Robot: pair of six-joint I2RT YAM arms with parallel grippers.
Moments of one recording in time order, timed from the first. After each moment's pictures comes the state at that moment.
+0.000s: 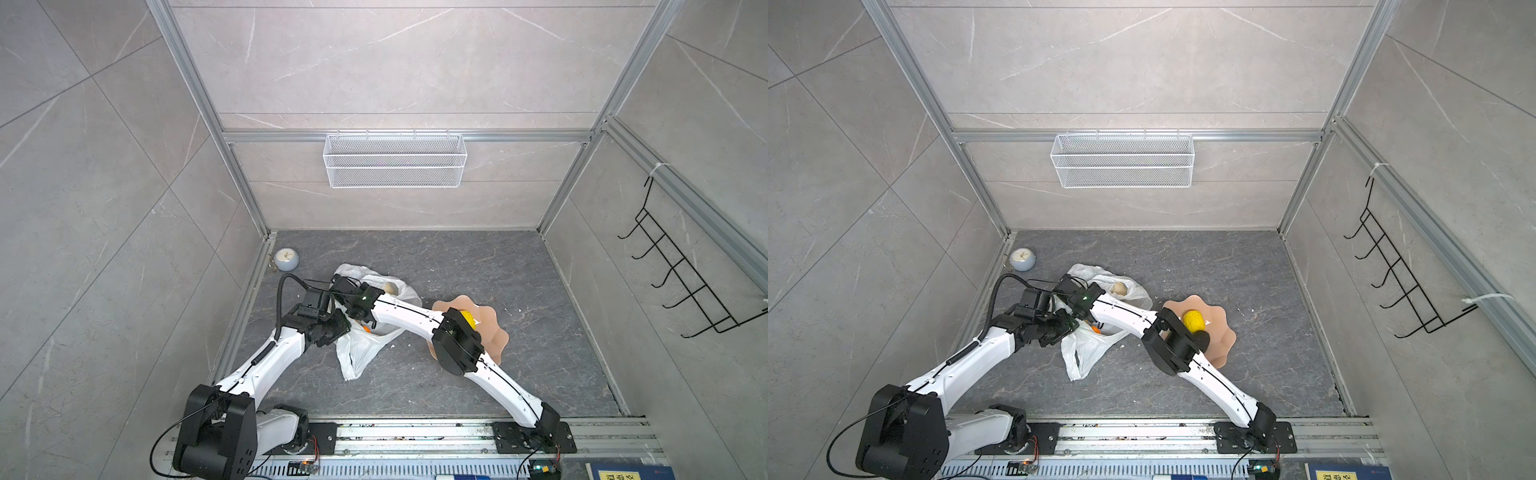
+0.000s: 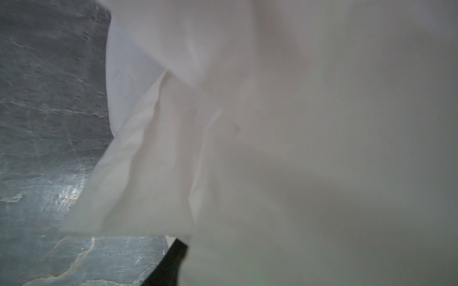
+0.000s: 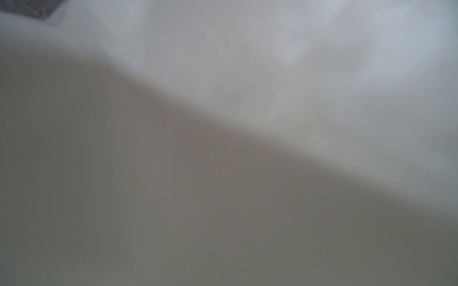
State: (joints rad) left arm -0.28 1.21 0.69 -0.51 0.22 -0.73; right arm 0.99 2.64 2.35 -0.70 0.64 -0.10
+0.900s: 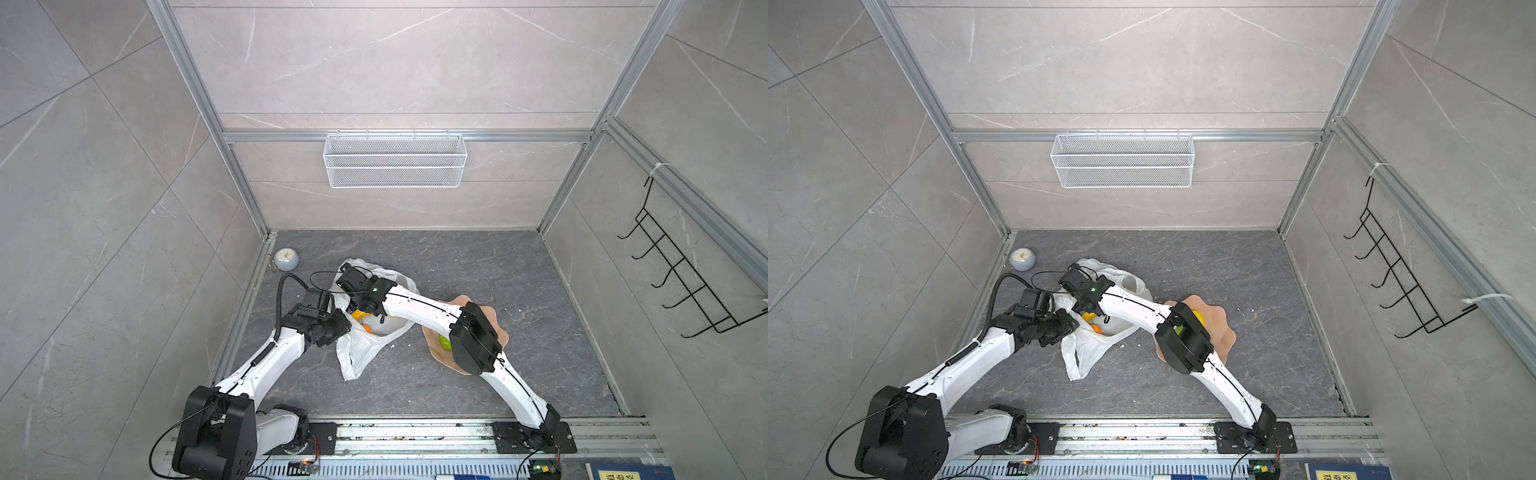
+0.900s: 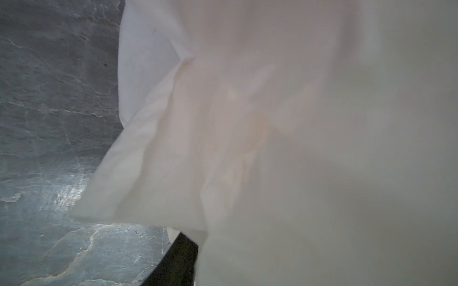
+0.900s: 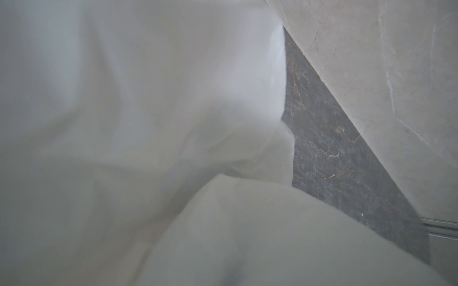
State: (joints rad) left arm -0.28 1.20 0.69 -0.51 0.22 -0.73; right arm 0.96 2.42 2.14 -0.71 0.59 0.01
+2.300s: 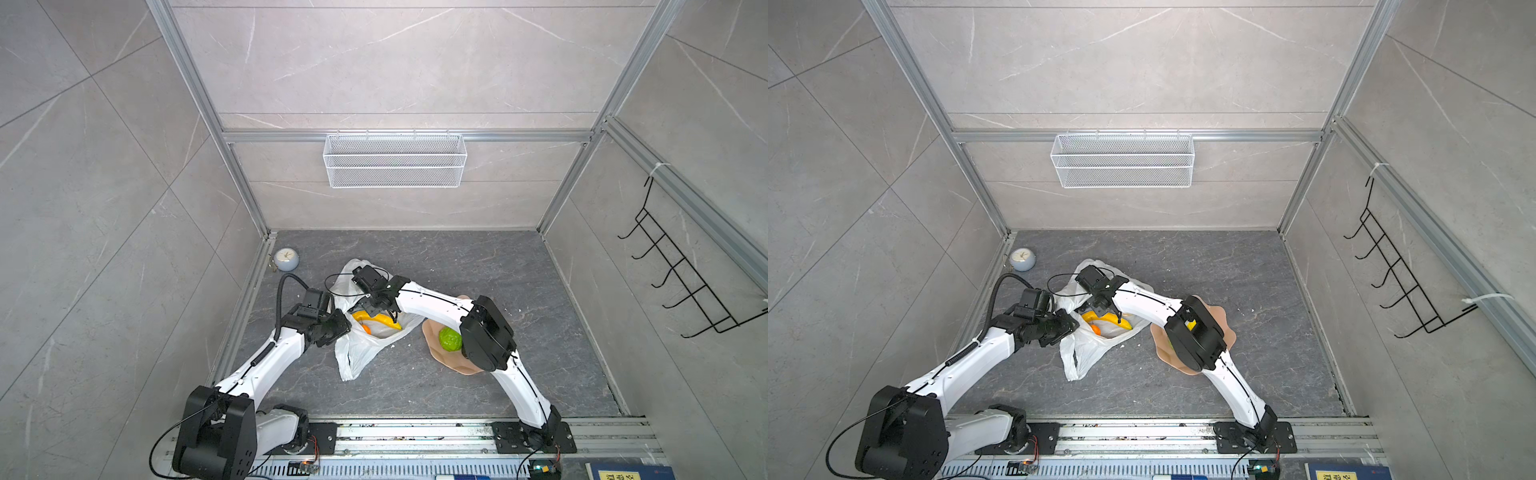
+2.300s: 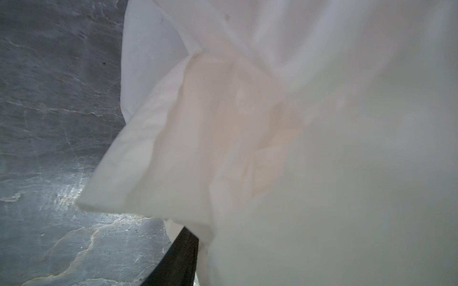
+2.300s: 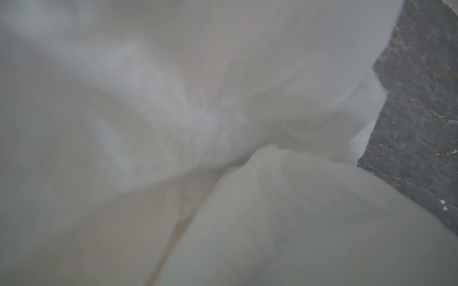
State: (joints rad) left arm -0.27 1.20 0.69 -0.51 0.22 -0.72; right arm 0.90 2.33 1.96 -0.66 0.27 0.11
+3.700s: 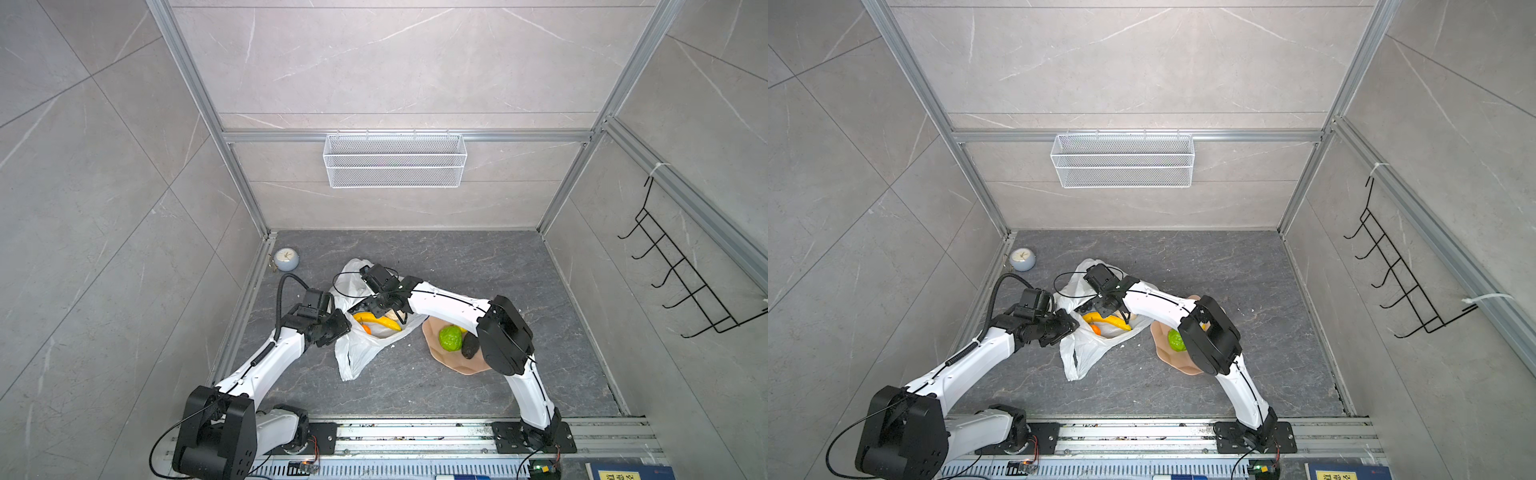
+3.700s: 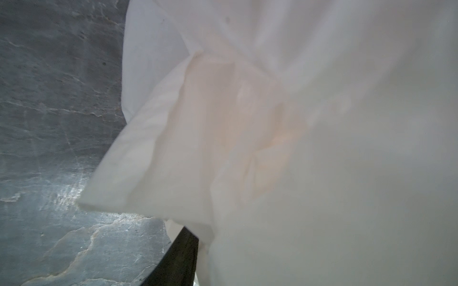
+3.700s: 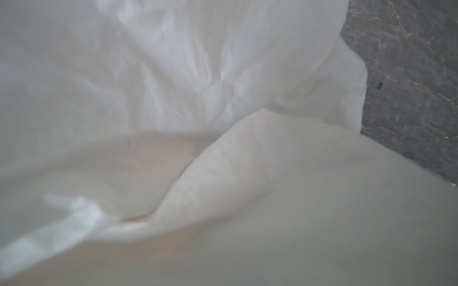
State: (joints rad) left arm -0.27 1.20 0.69 -0.51 0.23 -0.72; right arm 0.89 2.18 1.78 -0.59 0.18 0.14
